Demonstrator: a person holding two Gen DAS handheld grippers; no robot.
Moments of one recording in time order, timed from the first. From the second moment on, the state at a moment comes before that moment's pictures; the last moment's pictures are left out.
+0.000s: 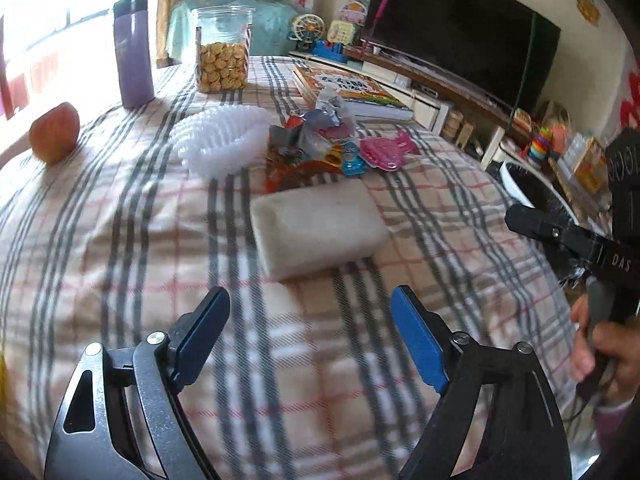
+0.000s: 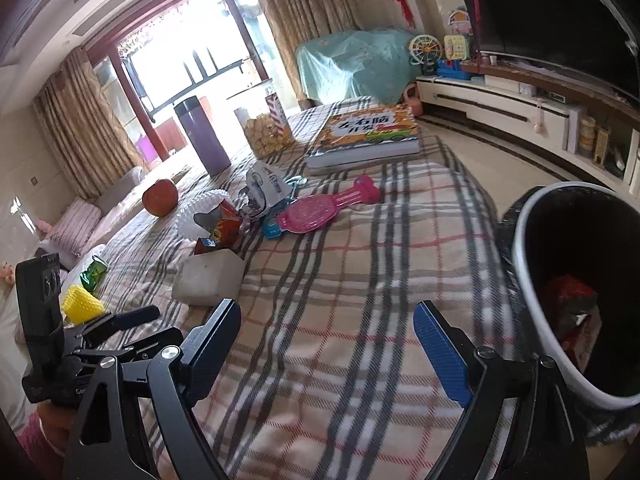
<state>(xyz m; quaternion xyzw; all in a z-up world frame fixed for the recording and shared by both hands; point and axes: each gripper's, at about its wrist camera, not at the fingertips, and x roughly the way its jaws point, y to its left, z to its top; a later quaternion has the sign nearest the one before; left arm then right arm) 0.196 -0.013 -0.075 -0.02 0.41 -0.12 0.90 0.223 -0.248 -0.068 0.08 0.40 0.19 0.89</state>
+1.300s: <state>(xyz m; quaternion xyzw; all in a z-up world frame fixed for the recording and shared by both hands) 0.220 -0.025 -0.077 0.06 0.40 -0.25 0.88 0.253 -0.235 -0.086 0.10 0.44 0.14 0.88</state>
